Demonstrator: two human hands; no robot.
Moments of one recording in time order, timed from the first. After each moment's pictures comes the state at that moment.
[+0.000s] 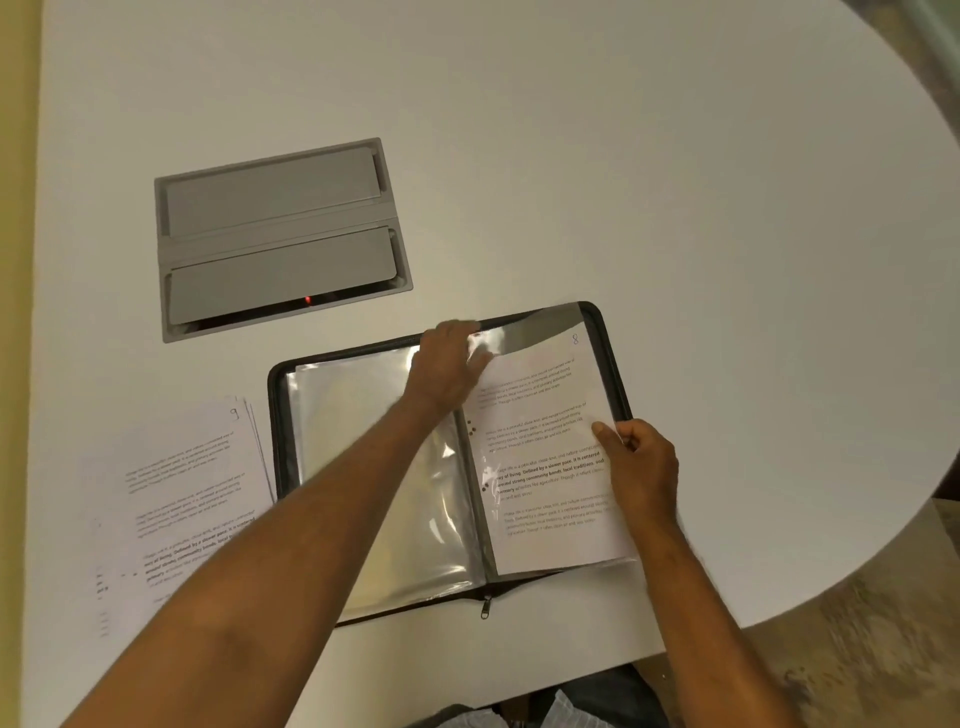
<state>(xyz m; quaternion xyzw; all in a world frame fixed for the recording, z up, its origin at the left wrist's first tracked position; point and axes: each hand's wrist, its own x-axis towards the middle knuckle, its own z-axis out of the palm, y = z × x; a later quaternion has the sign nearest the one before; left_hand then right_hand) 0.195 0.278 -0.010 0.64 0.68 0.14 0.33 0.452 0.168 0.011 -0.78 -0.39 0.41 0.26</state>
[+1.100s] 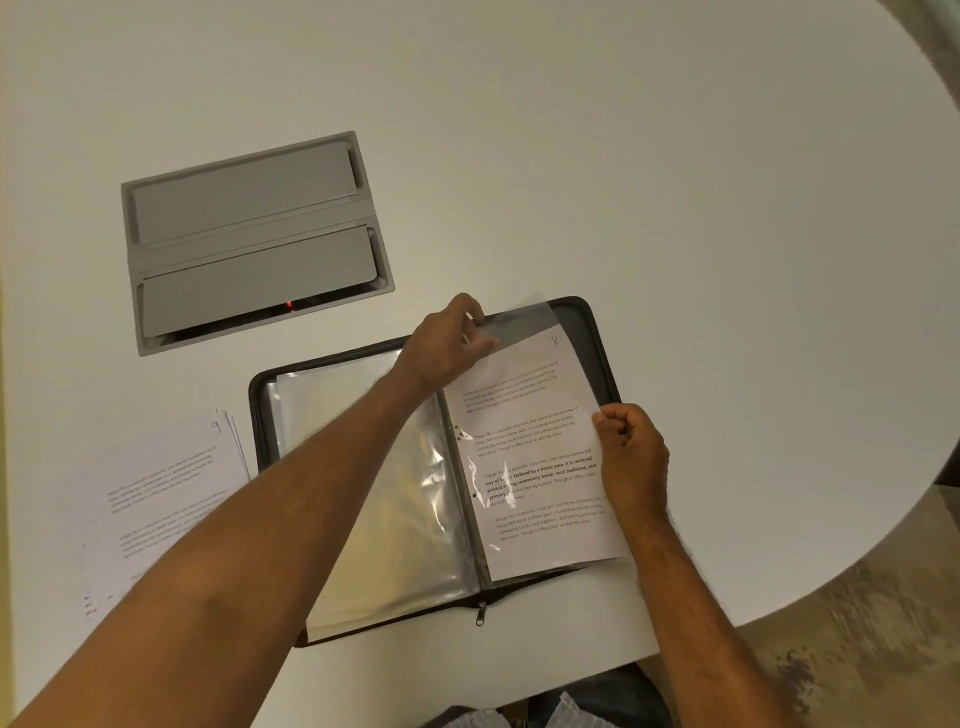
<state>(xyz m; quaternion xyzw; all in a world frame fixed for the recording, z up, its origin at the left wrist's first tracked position) 0.204 0.320 -0.002 0.65 0.63 0.14 0.41 0.453 0.180 0.006 -0.76 -0.40 0.40 0.31</state>
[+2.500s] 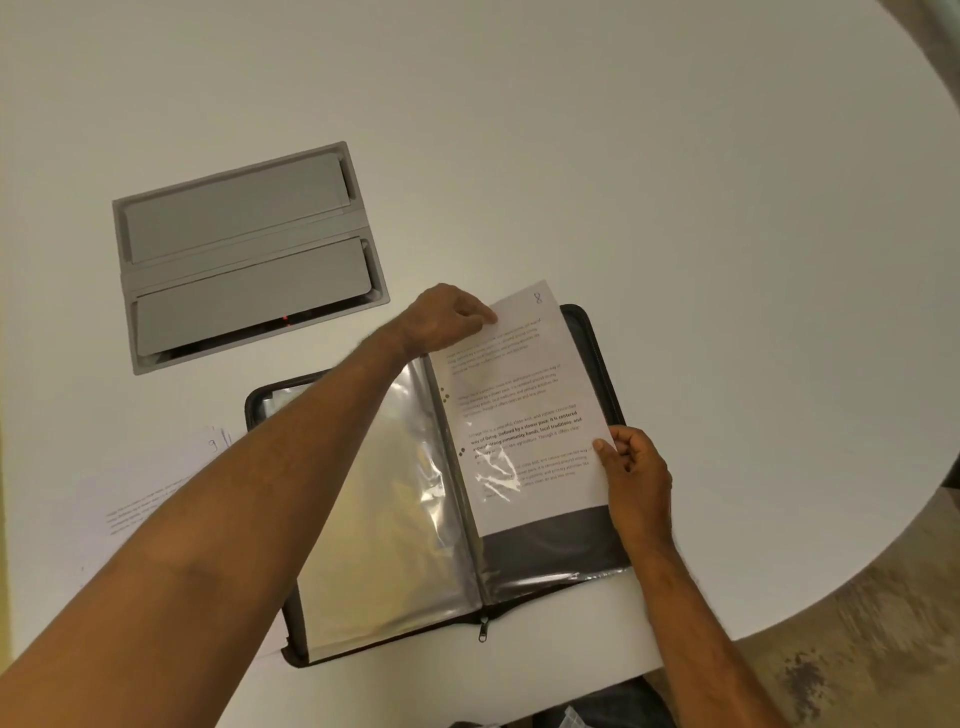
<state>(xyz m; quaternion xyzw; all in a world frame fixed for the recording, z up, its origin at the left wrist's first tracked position) 0.200 0.377 0.025 0.63 0.59 0.07 0.50 0.462 0.165 -0.009 -0.75 -0.37 0.44 0.32</state>
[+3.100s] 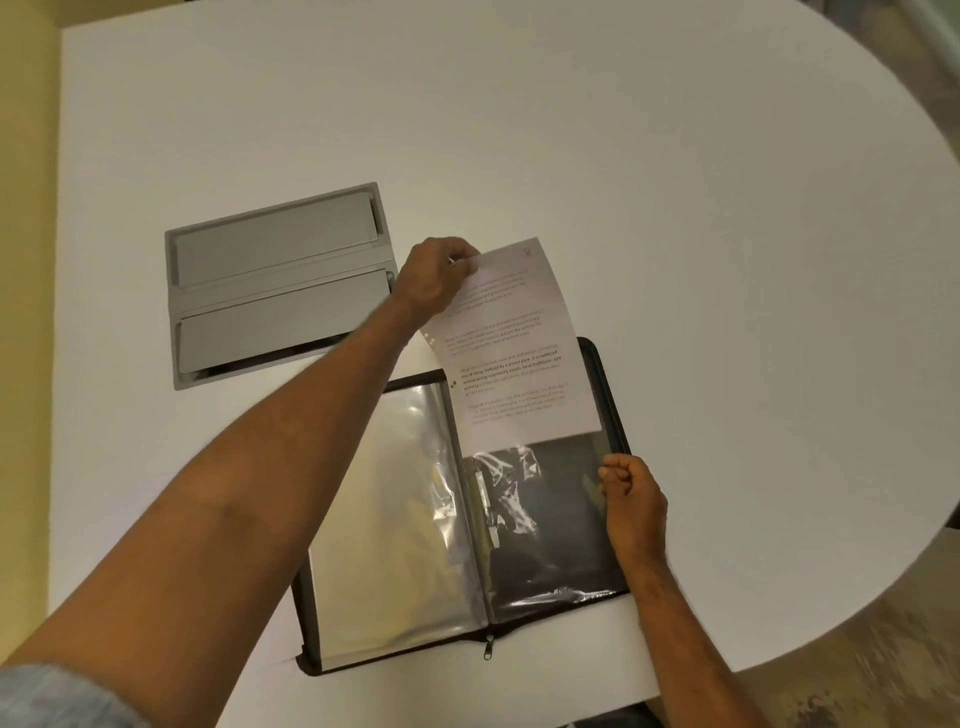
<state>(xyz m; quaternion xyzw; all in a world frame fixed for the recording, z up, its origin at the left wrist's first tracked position) 0.182 0.435 0.070 0.64 0.66 0.19 0.35 0.459 0.174 -0.016 -0.77 -0.38 0.41 0.30</state>
